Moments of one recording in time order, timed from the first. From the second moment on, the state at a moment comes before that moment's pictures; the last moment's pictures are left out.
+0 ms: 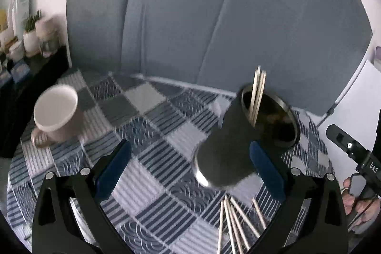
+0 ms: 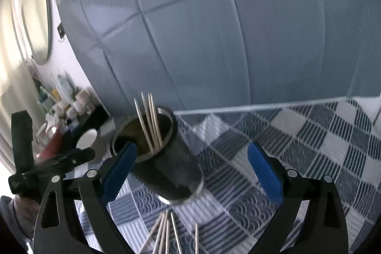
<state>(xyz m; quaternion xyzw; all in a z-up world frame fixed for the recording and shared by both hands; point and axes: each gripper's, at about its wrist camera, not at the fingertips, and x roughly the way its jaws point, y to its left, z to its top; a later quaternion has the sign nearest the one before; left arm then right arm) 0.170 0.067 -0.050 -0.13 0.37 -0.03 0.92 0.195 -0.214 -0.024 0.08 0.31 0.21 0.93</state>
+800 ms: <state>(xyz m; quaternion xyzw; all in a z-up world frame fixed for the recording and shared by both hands) 0.112 0.011 -0.155 -0.04 0.51 -0.06 0.85 0.145 -0.216 -0.167 0.00 0.49 0.17 0.86</state>
